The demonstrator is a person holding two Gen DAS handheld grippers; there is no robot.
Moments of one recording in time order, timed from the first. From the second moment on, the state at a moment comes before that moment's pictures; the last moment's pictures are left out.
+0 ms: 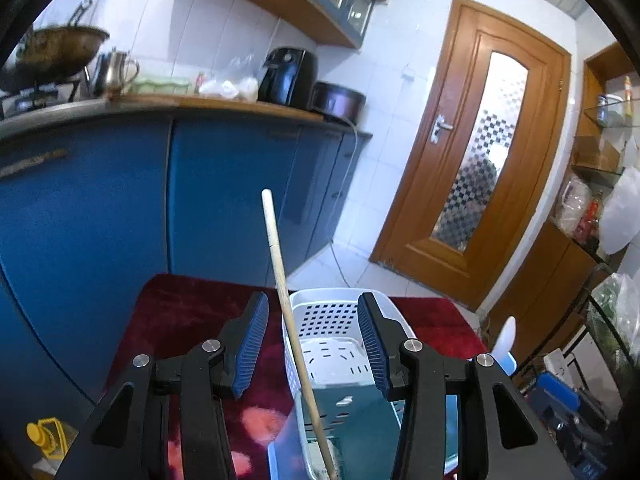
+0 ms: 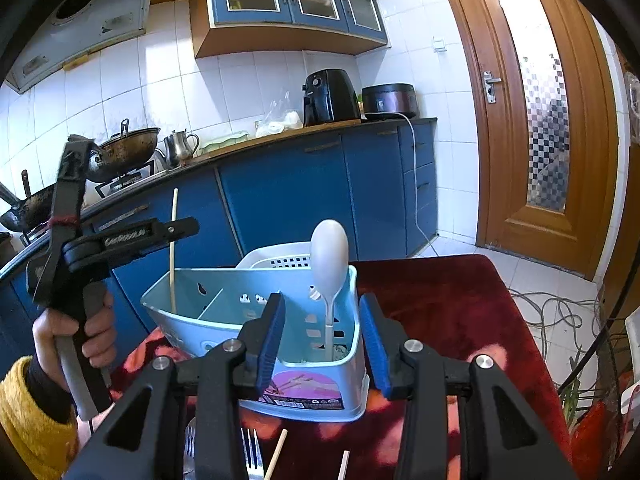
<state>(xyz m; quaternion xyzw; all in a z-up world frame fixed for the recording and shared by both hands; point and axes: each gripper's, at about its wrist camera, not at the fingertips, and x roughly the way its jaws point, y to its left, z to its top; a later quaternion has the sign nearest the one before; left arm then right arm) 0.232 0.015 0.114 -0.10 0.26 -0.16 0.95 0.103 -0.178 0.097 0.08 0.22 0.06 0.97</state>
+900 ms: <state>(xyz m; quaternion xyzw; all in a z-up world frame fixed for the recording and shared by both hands) 0.191 0.004 0.118 -0.10 0.12 -0.11 0.98 0.104 -0.171 0.089 0.09 0.23 0.07 0.97</state>
